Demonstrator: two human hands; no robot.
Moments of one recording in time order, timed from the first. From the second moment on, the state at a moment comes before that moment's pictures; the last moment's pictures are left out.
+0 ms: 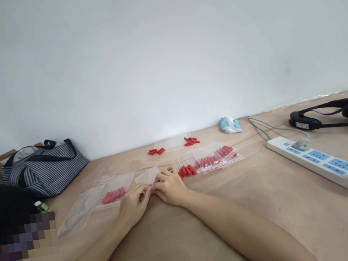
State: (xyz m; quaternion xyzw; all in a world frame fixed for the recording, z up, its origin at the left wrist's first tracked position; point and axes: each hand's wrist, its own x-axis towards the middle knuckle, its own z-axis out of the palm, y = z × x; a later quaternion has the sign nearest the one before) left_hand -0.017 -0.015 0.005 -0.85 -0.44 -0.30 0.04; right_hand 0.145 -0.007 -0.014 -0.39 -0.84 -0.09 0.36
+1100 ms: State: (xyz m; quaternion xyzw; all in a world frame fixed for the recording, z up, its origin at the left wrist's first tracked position) left_hand -0.040 -0.003 0.011 -0.88 -0.38 -0.28 -0.06; right_hand 0.173 -0.029 -0.001 -0.26 -0.92 0.08 0.30
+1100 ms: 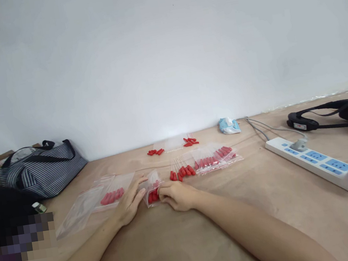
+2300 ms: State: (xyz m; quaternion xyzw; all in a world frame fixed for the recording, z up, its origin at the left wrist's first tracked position) left_hand -0.037 -0.013 0.017 -0.91 -0.36 -0.20 -0.09; right_hand 0.165 -0.043 0.012 -0.50 -0.81 0.17 0.26
